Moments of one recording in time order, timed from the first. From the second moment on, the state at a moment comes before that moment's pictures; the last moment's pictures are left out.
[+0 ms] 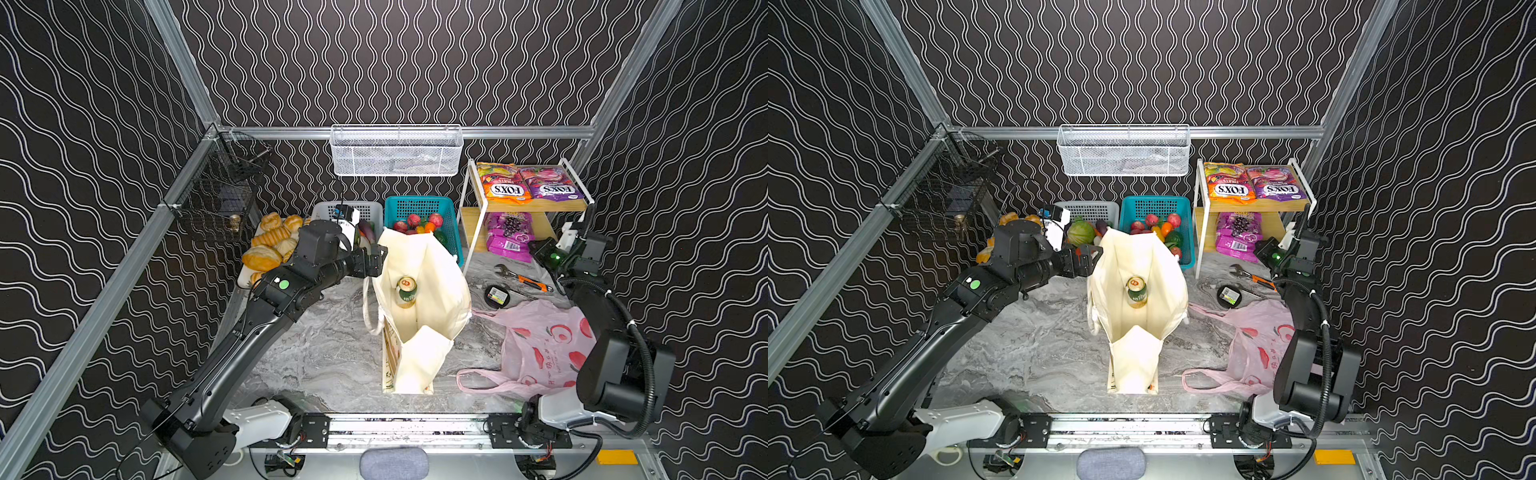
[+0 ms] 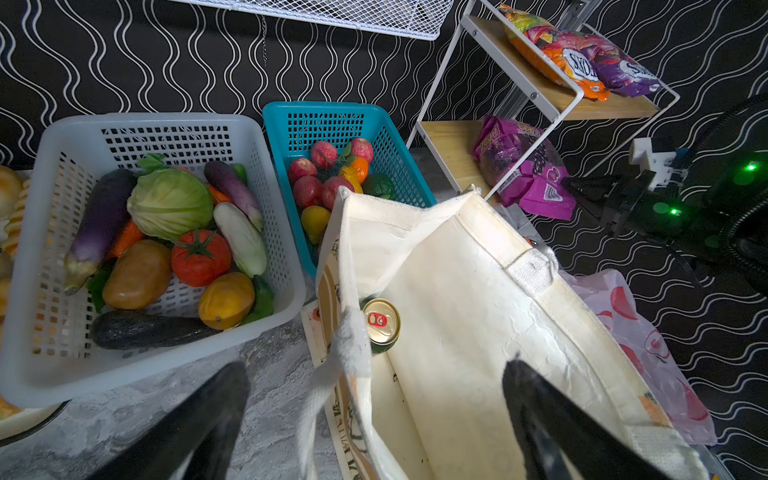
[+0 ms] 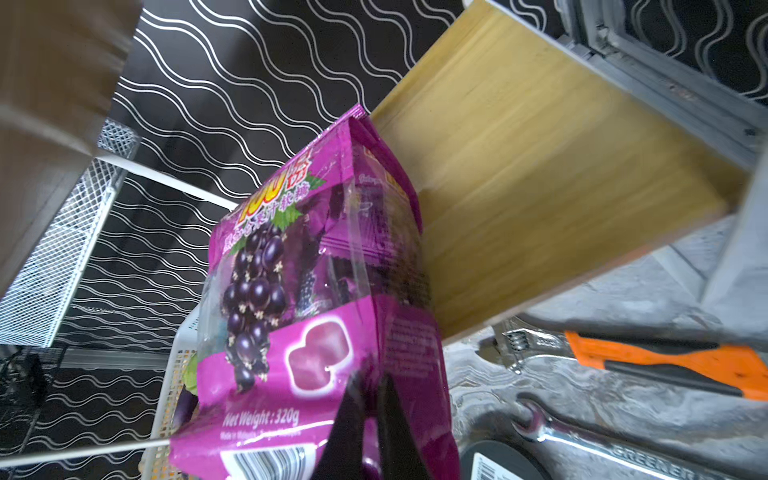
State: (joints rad) left arm -0.56 1.21 1.40 -0.64 0.00 -0.34; right arm -0.30 1.49 1.07 -0.06 -0.47 0.60
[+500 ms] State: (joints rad) left arm -0.56 1.21 1.40 -0.66 0.01 -0.35; right arm -0.30 1.61 1.19 -0.08 -0.59 0.58
